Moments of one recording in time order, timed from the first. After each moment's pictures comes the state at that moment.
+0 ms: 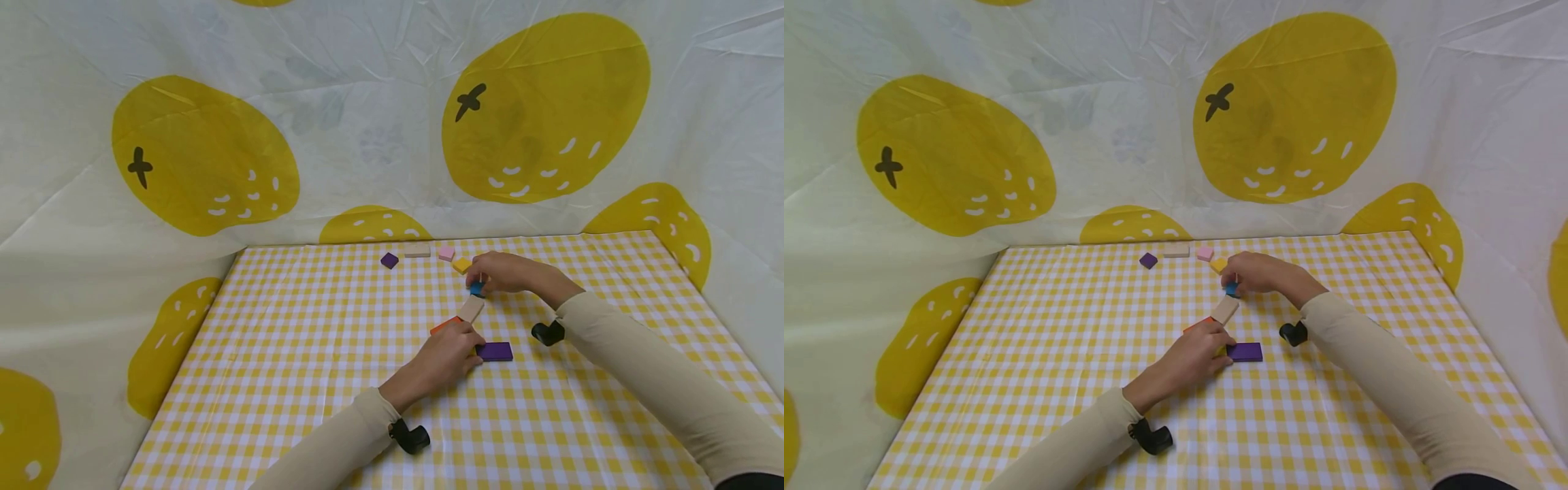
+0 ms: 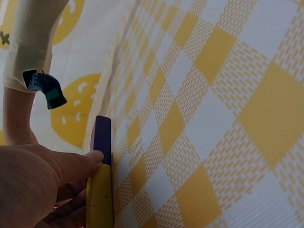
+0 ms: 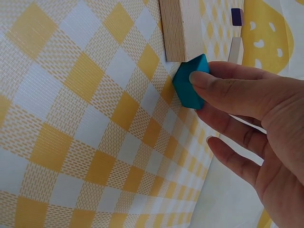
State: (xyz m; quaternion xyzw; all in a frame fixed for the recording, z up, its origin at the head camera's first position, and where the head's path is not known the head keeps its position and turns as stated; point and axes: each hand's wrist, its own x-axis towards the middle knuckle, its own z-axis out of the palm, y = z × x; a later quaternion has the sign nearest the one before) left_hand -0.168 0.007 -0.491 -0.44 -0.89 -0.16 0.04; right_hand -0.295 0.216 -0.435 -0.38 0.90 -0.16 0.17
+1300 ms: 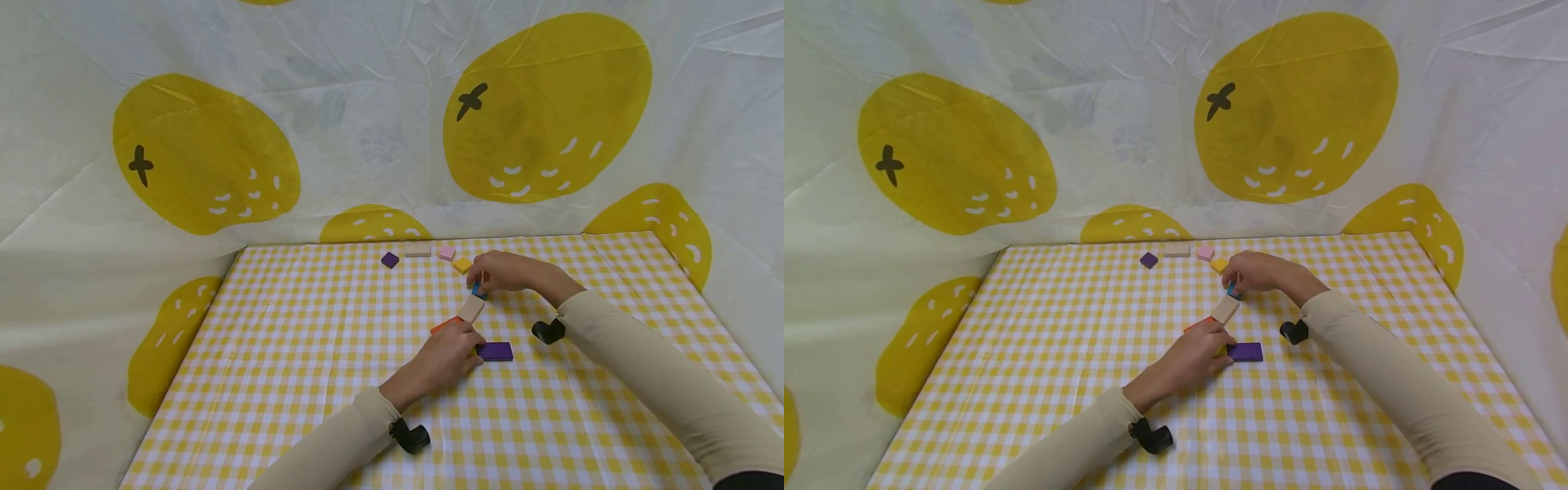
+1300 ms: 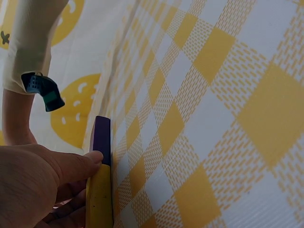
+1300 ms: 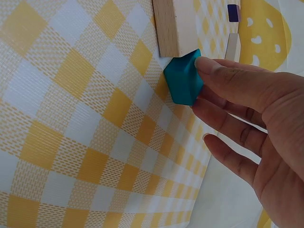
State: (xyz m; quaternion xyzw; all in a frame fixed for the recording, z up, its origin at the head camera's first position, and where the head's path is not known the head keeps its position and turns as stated) left_hand -0.168 0.008 -0.491 -0.43 -0.89 -0.16 0.04; right_hand -0.301 0.218 -0.436 -0.37 0.89 -0.17 0.19
